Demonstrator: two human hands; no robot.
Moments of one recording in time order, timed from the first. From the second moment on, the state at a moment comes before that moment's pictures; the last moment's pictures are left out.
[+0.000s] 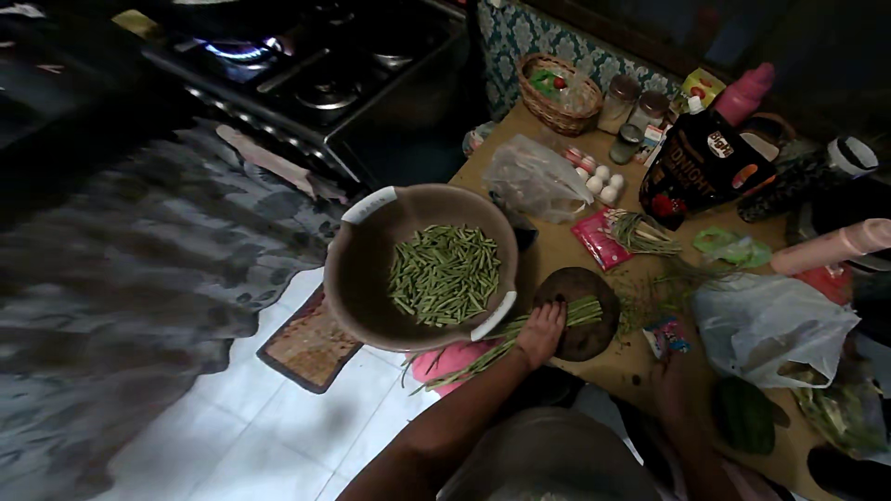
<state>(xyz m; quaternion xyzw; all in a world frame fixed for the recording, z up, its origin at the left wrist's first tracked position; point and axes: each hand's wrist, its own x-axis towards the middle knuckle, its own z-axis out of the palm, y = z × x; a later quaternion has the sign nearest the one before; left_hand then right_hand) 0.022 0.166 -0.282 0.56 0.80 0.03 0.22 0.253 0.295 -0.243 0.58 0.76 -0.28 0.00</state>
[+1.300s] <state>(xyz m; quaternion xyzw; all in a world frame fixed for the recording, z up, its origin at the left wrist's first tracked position) 0.020 0.169 -0.279 0.59 0.78 0.01 0.22 0.131 0.259 -0.128 0.40 0.73 -0.26 0.48</state>
